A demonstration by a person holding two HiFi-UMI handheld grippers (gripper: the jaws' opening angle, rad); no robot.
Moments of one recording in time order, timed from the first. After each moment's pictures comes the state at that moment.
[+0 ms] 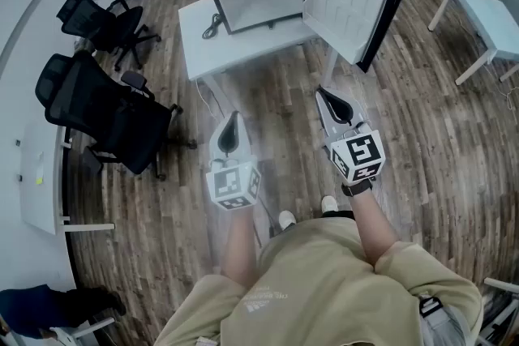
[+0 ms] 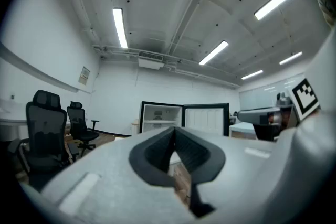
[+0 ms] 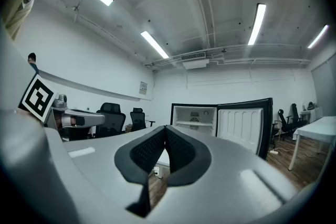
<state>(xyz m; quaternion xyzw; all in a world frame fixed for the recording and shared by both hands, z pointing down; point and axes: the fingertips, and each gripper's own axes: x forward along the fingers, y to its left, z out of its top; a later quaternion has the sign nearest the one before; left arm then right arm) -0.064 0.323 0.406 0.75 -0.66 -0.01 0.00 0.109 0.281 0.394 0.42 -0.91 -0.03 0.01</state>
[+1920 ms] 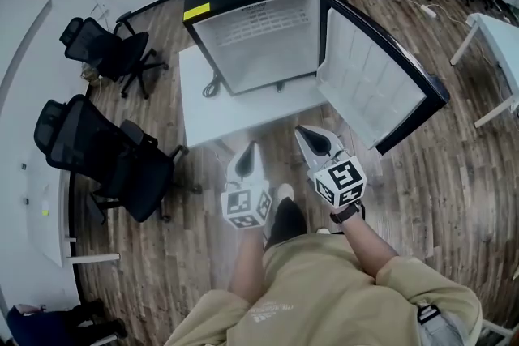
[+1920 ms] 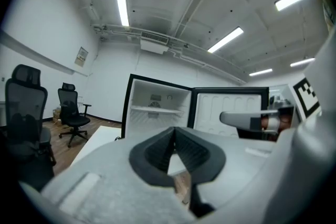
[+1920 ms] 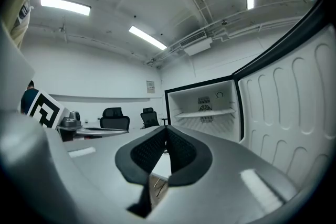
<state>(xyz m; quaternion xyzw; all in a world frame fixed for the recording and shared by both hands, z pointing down) -0.055 0.025 0.463 0.75 -0.66 0.00 0.08 0.043 -0.004 0.444 0.32 -0.94 0.07 0.00</state>
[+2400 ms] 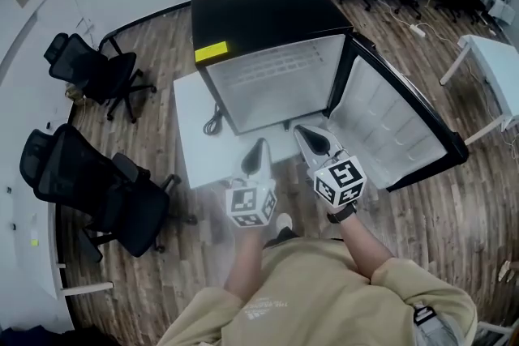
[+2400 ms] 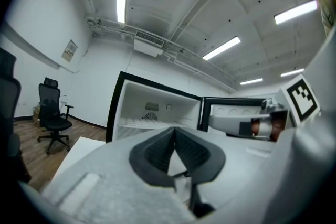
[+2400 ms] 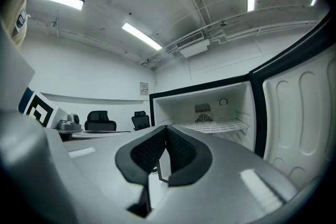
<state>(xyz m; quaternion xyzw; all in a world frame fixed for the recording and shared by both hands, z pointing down) -0.111 -0.120 0.429 0.79 -0.61 -0.03 0.07 -0.036 -0.141 0.413 0.36 -0.93 0.06 -0.01</state>
